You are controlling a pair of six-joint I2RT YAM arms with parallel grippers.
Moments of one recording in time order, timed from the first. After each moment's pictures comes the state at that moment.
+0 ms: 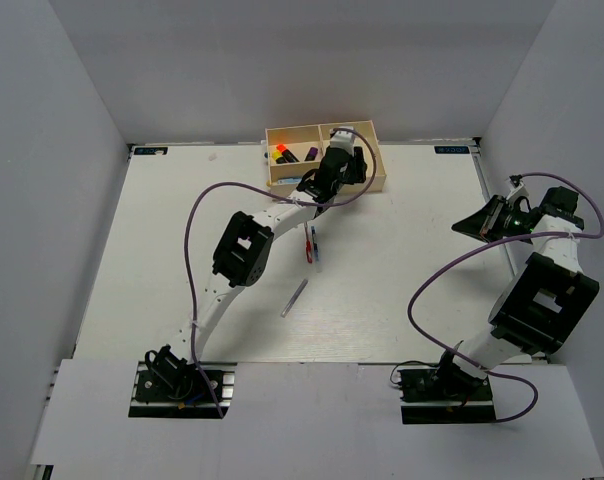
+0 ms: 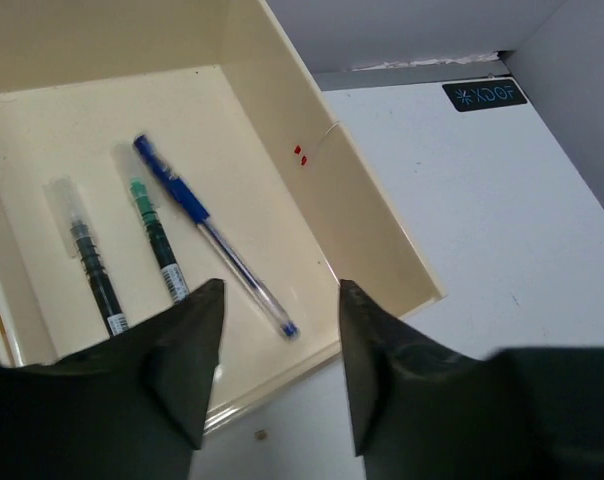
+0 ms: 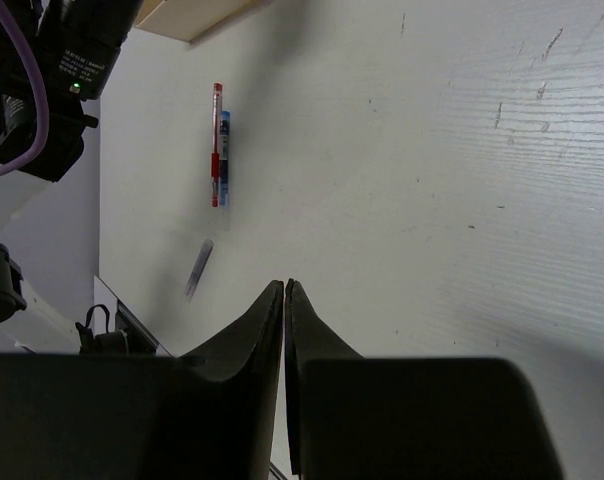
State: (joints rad) left arm -0.68 2.63 2.23 0.20 -0.18 -0.36; right arm -0.54 1.57 1.15 -0.72 -1.07 -0.12
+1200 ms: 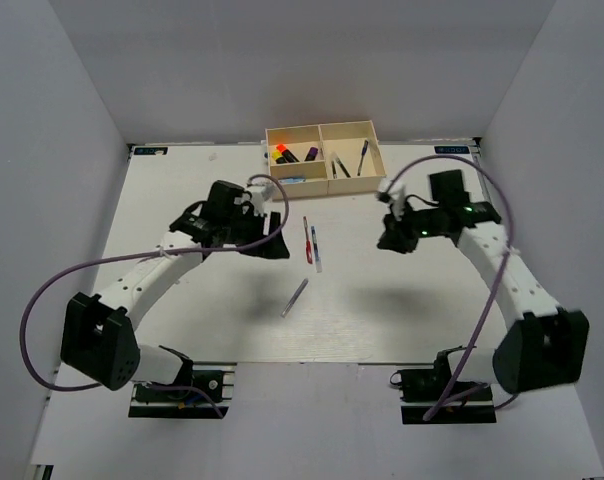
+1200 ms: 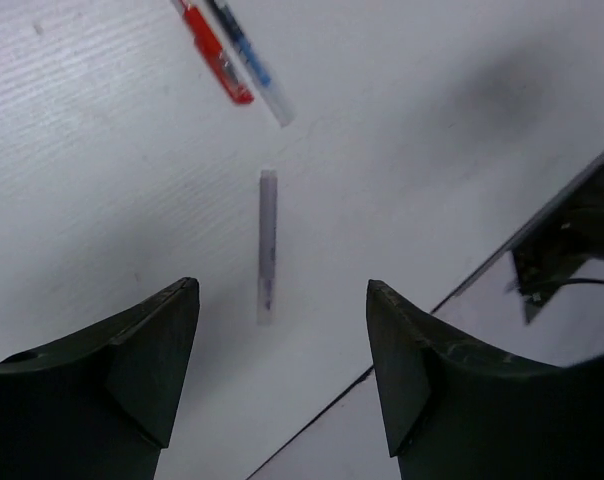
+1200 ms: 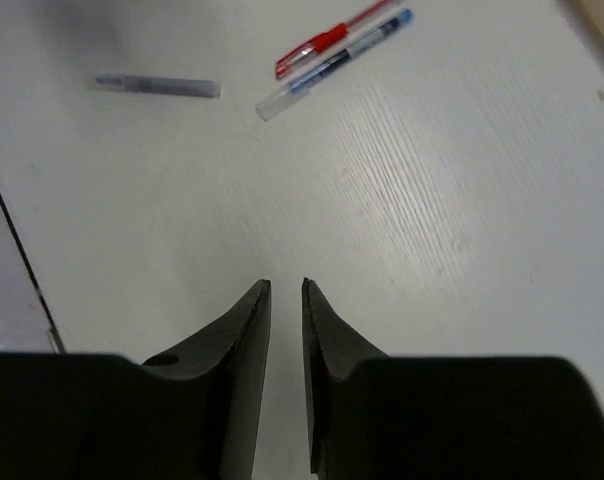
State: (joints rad) left arm -0.49 1.36 1.03 -0.53 0.38 -0.24; right arm 0.11 1.20 1.05 -0.78 -0.78 -0.64
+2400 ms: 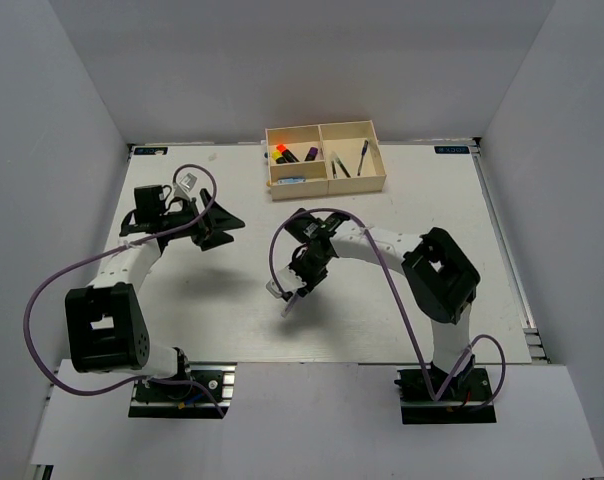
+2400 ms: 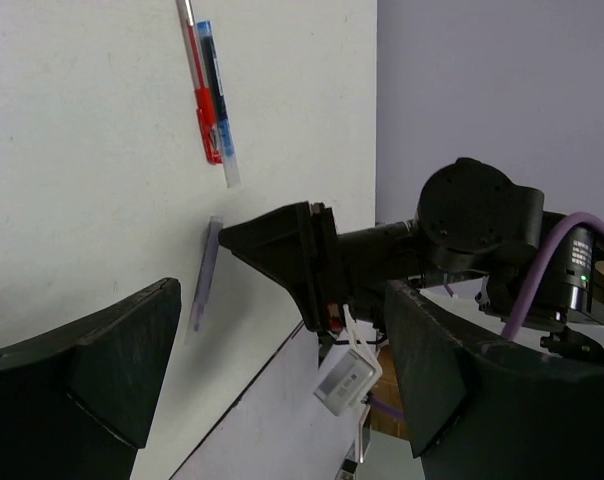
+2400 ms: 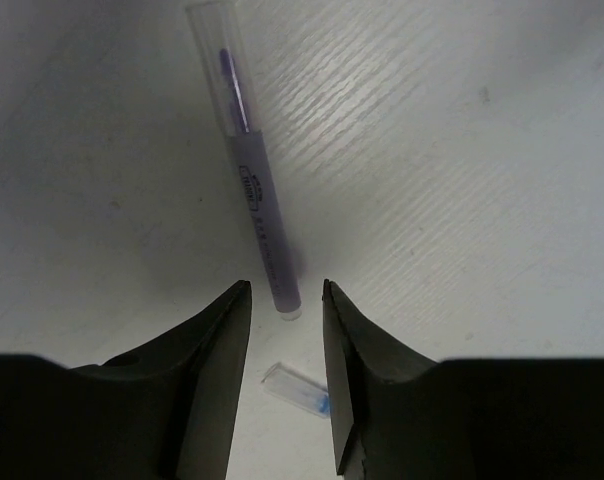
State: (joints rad) left arm 0.10 1.42 0.90 -0.23 1.02 -0.57; right arm 0.89 1.93 1.40 -0.79 -0.43 -1.55
